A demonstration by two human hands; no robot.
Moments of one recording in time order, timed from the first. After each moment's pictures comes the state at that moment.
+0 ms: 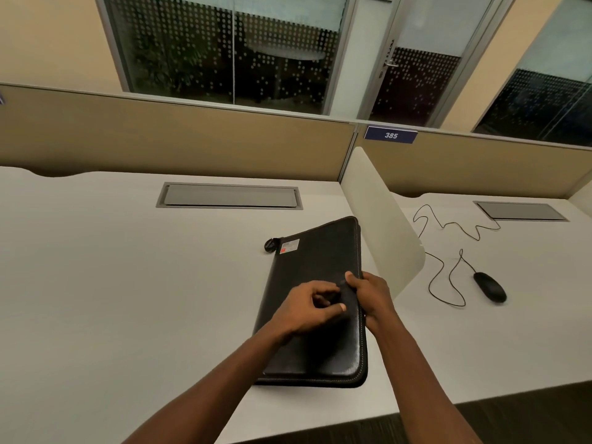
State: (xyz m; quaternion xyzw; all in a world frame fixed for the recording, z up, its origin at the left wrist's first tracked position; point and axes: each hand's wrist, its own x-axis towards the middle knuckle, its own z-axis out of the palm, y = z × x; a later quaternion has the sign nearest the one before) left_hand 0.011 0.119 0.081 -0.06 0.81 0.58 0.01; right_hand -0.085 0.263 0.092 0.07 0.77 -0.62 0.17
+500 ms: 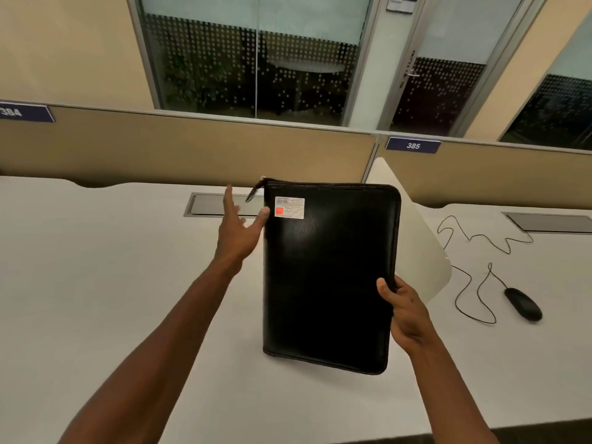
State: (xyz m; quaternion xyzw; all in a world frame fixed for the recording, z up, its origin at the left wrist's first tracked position) left_hand -0.004 -0.042 0.151 -0.29 0.71 0.59 -0.24; right_hand -0.069 0.278 0.111 -0.05 0.68 -0.70 0.21
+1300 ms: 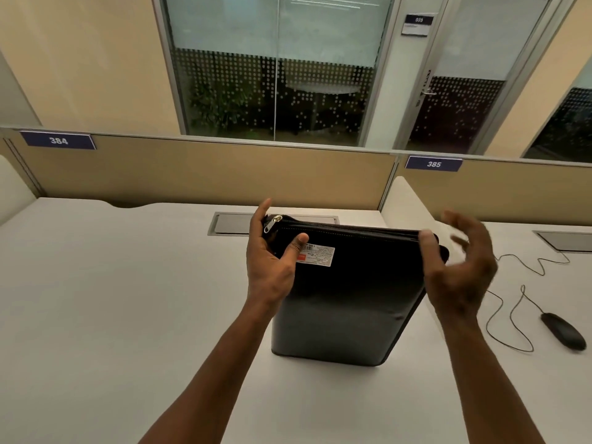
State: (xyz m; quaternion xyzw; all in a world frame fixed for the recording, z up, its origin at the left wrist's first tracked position) left_hand 0.038 0.004 0.190 -0.14 0.63 0.65 -0.40; right_hand -0.064 0.229 0.232 -0.21 0.74 -0.56 -0.31
